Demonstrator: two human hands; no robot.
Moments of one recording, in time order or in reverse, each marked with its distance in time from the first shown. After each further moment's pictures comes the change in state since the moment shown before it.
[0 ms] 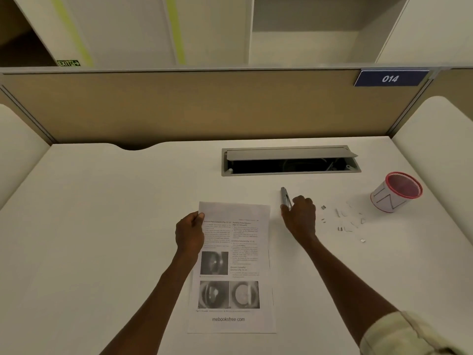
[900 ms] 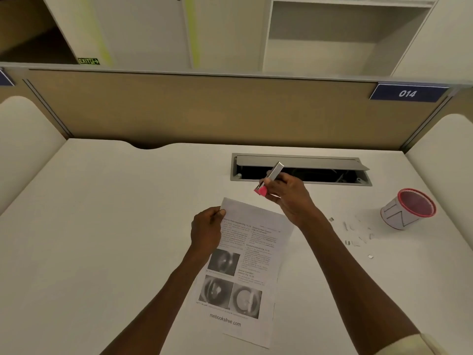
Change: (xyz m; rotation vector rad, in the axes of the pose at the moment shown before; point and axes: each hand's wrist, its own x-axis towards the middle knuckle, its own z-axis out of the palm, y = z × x) left_hand -0.010 0.030 0.005 0.025 -0.070 0.170; right_hand 0.007 -0.100 -0.050 0.924 -0.500 0.017
